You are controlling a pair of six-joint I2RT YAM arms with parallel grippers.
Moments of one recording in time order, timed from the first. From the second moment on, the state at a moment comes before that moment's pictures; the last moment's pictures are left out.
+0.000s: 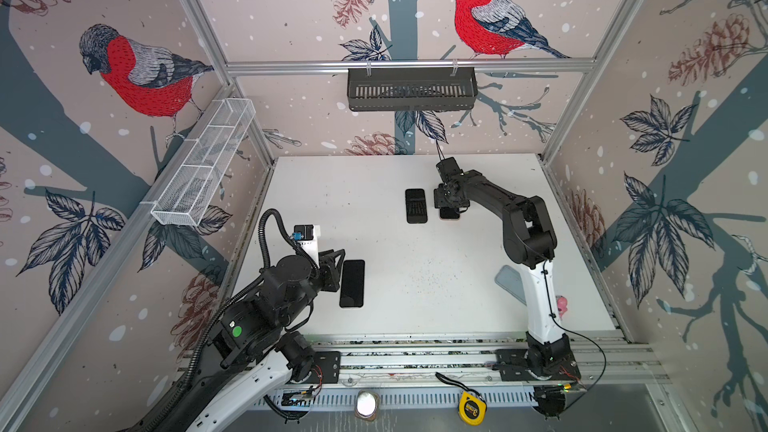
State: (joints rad) left arm -0.73 0.49 0.79 -0.76 -0.26 -0.55; right arm 0.42 2.31 1.86 -0.69 0.16 0.31
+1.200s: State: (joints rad) left arm -0.72 0.44 0.78 -0.75 -0.24 -0.54; right arm 0.10 1.20 0.71 -0.62 0.00 0.50
